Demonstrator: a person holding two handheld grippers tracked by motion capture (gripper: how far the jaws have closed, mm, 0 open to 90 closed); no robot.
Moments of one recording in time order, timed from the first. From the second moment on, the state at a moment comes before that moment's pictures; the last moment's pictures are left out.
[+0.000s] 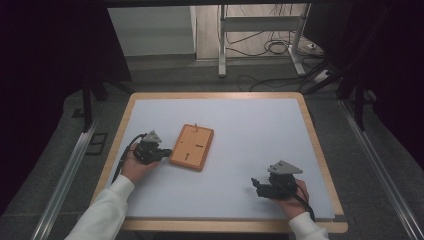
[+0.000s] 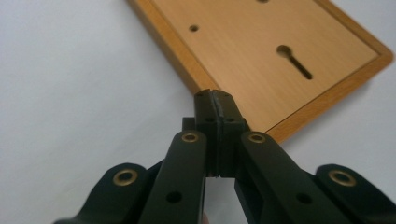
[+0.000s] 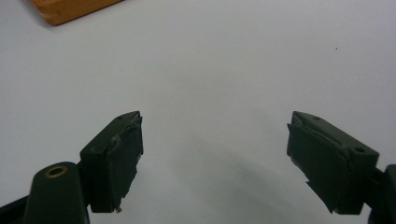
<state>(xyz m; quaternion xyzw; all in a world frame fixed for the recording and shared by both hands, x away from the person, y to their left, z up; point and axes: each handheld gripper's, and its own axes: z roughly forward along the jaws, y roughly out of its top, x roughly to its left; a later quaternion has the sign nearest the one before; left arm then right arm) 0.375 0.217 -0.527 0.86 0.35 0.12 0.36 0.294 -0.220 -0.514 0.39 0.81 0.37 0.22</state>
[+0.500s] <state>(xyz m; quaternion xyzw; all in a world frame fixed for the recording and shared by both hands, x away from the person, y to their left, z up) 0.369 0.207 -0.531 0.85 0.36 0.09 0.38 0.294 -0.219 -0.514 0.39 0.81 0.37 0.22</state>
